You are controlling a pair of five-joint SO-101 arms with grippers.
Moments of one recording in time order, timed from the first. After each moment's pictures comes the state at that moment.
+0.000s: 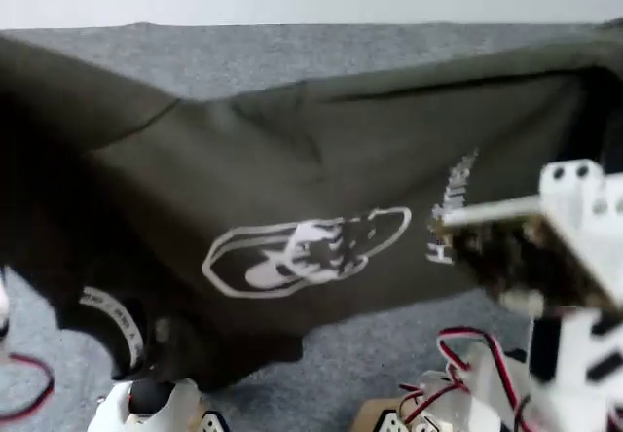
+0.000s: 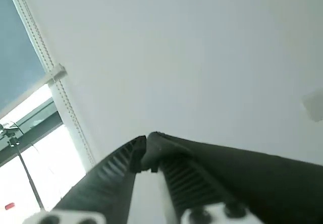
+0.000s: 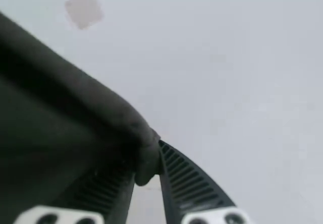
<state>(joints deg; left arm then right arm) -4.7 -34.9 -54.9 74.0 -26.3 9.2 -10.5 -94.9 100.6 54.9</state>
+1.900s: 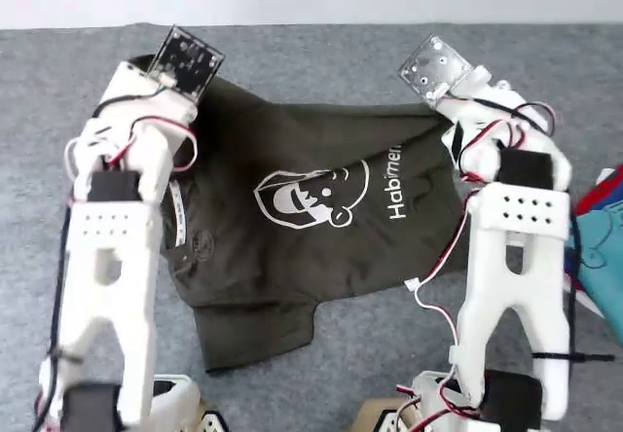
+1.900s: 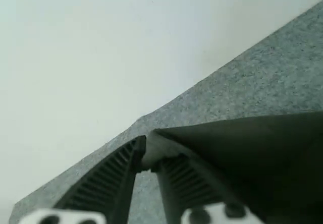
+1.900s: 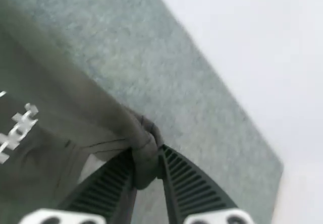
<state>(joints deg) -4.2 -15.5 22.6 28.7 -28.9 5.0 -15.6 14.7 43.1 54.4</state>
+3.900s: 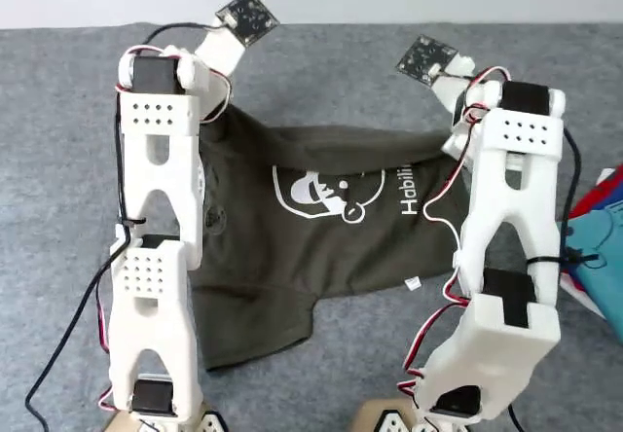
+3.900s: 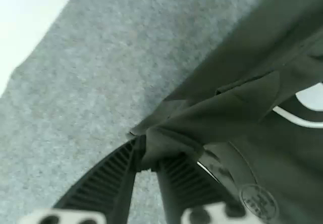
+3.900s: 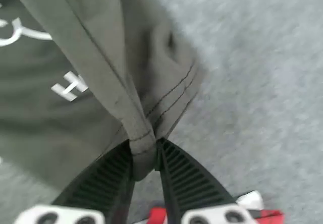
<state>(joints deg) 0.0 49.2 -72.6 99.0 -36.4 6.6 15.9 -21.1 81.1 59.1</state>
